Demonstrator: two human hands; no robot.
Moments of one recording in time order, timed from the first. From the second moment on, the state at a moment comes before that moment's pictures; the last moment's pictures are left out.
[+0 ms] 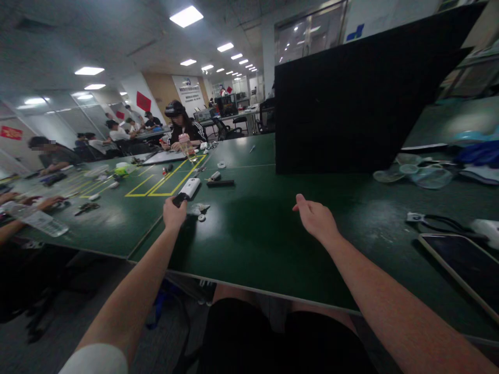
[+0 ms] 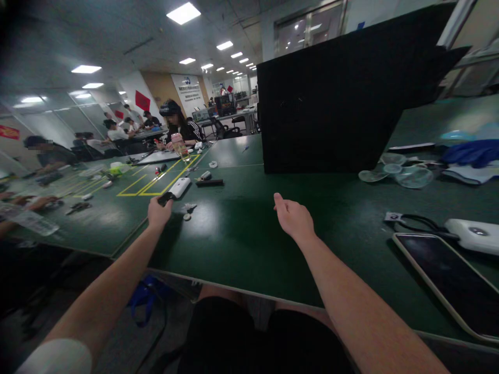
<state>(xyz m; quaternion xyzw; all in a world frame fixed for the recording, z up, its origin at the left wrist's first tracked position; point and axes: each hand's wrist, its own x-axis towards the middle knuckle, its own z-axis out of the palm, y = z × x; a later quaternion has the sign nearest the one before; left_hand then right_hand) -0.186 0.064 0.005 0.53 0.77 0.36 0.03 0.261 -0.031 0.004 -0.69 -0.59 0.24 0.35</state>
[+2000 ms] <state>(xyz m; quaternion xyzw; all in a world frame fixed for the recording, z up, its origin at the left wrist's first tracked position) 0.020 -0.002 0.002 0.87 0.40 0.22 0.18 0.210 -0.050 0.015 -0.54 -0.80 0.01 0.28</state>
